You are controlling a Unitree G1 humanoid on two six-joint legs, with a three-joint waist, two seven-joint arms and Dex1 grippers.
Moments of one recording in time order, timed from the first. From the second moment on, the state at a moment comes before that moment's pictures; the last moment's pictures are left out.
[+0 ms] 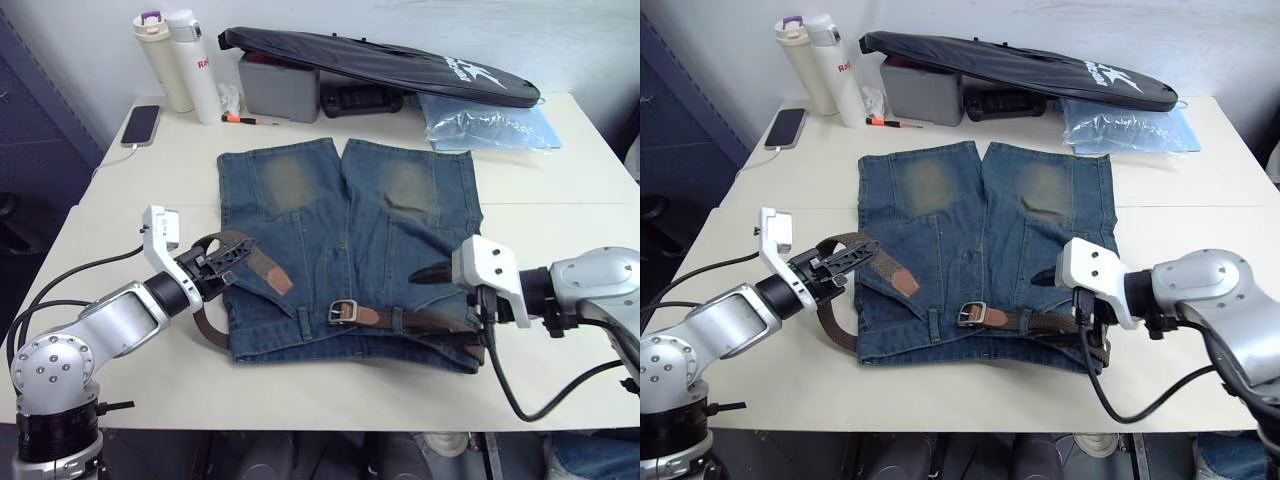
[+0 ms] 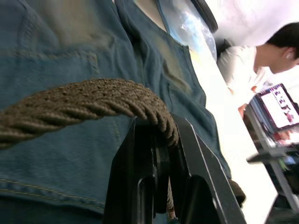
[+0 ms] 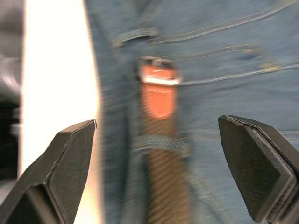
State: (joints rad) left arm -0.17 0.60 0.35 -0.44 -1.56 0.96 0.23; right arm -0.31 -1.08 -0.05 -0.60 0.56 0.80 1.18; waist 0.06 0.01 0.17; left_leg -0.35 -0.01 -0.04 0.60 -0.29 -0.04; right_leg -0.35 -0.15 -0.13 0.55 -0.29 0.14
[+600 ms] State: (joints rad) left arm 0.00 0.51 0.23 -0.58 -1.40 0.82 0.23; right arm -0.35 -1.12 -0.08 -0.64 0.74 0.94 1.13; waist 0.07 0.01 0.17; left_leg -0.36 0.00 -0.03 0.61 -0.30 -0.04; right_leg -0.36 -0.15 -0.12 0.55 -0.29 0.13
